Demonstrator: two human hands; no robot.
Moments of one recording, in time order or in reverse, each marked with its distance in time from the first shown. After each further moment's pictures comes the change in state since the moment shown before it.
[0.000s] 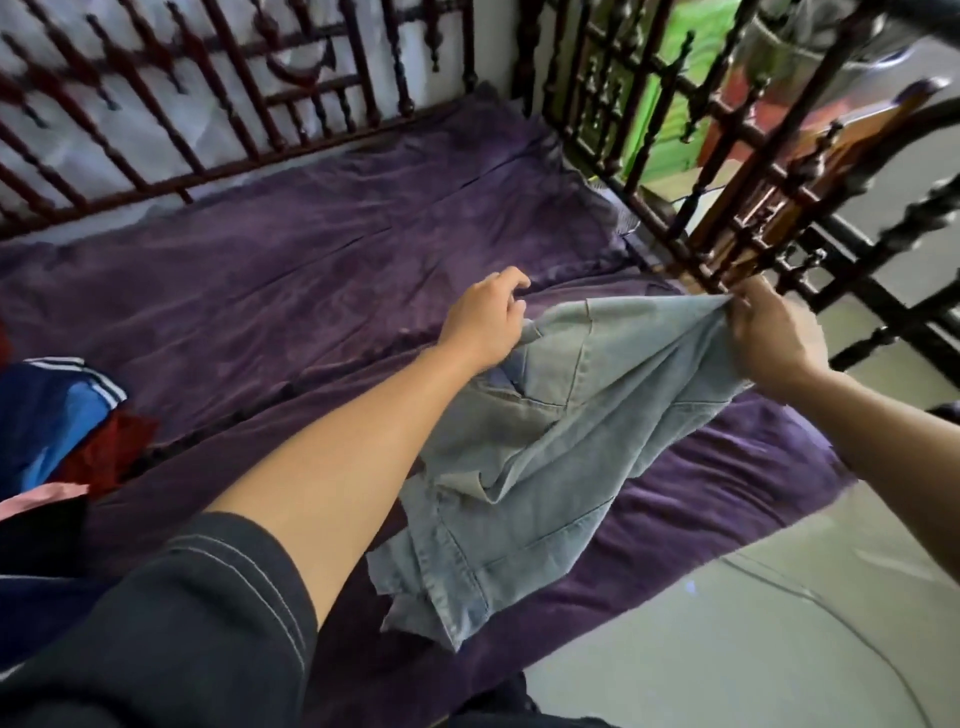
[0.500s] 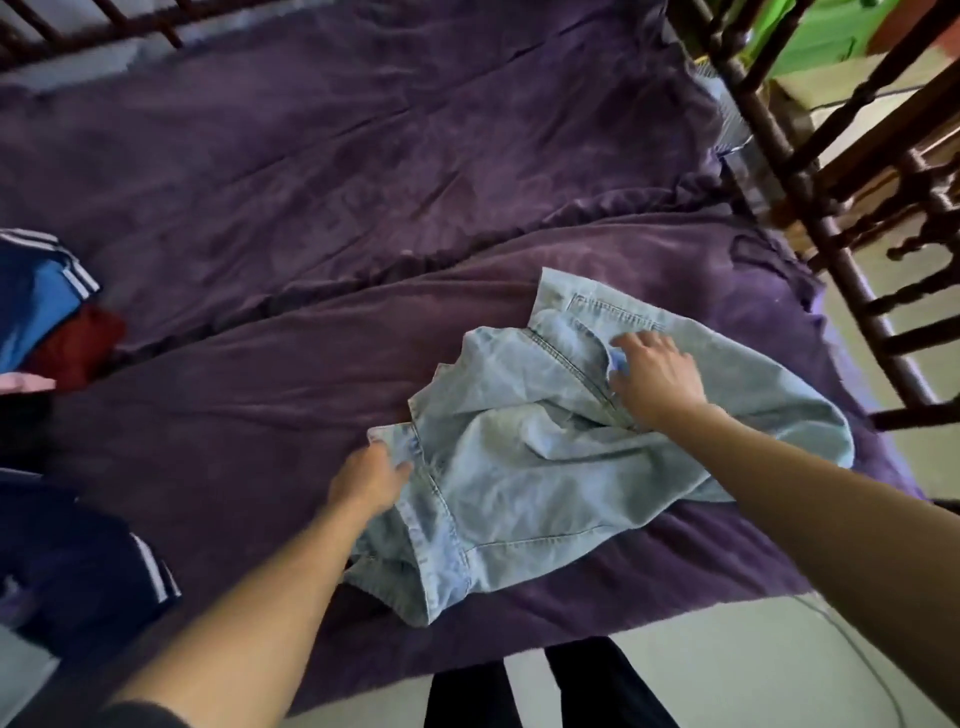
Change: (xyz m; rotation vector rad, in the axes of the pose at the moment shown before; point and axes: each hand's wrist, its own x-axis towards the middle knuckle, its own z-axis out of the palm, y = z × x) left_hand -0.128 -0.164 0.133 0.170 -0.378 -1.015; right_hand 0.028 -0.020 0.197 -0.140 -0.591 -0.281
